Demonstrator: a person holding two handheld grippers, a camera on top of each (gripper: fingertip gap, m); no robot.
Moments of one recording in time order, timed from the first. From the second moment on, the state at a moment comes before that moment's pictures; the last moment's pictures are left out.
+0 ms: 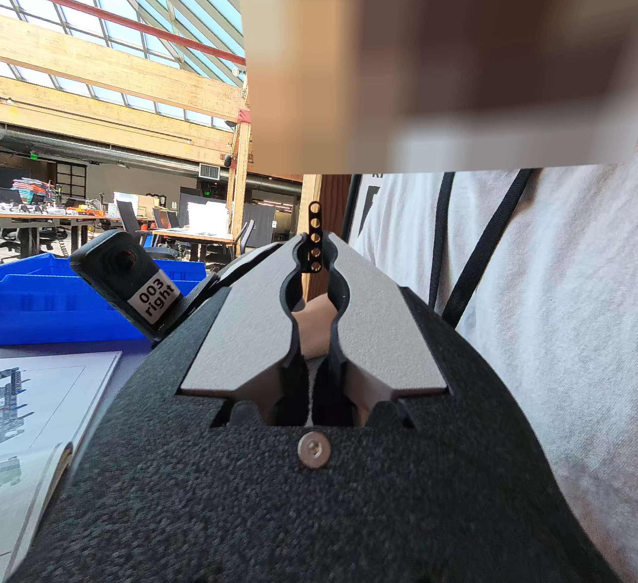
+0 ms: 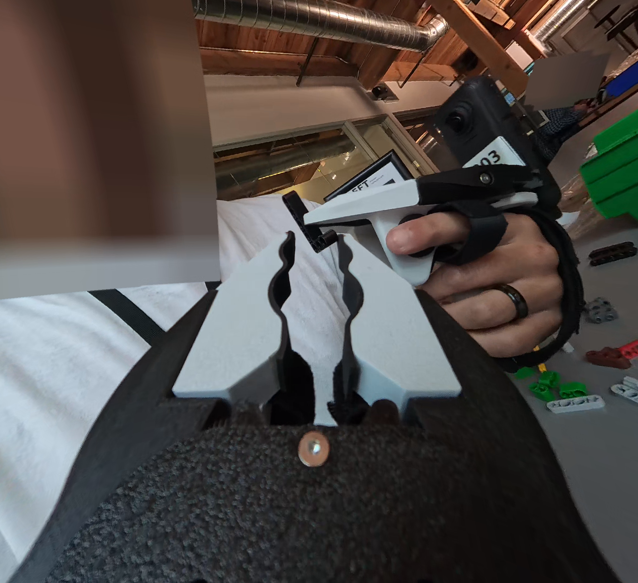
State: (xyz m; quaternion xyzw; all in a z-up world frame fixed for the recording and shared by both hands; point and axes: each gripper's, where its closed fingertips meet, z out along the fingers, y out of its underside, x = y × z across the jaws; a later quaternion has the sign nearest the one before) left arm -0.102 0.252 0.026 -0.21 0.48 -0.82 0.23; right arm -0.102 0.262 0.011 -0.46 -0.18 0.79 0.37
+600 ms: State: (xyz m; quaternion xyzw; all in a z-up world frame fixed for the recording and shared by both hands) left arm -0.088 0.276 -0.081 -0.29 0.76 -0.46 0.36; right arm -0.075 0.287 -0.087 -0.74 -0.22 0.54 0.32
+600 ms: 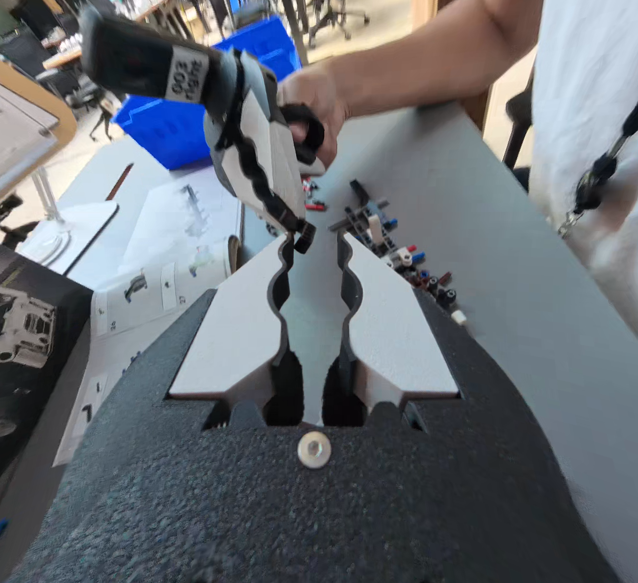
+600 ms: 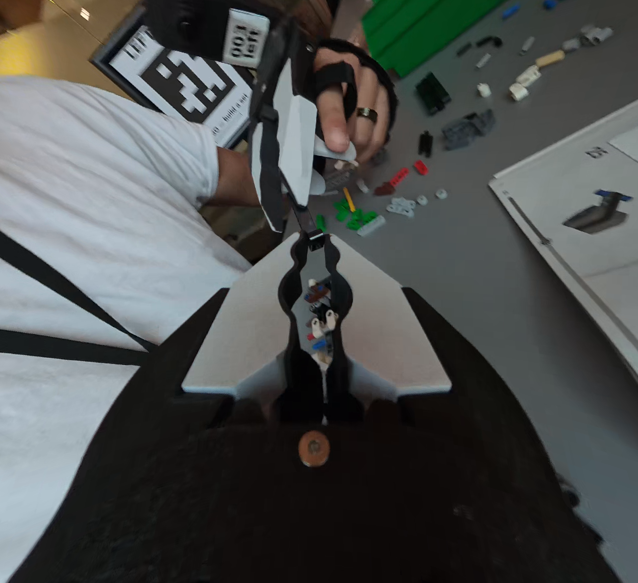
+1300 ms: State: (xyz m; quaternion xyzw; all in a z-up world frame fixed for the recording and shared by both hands) left arm -0.073 0.295 -0.113 -0.32 0.79 -0.33 0.40; right arm -0.065 0.304 -0.107 -0.77 -0.15 0.55 0.30
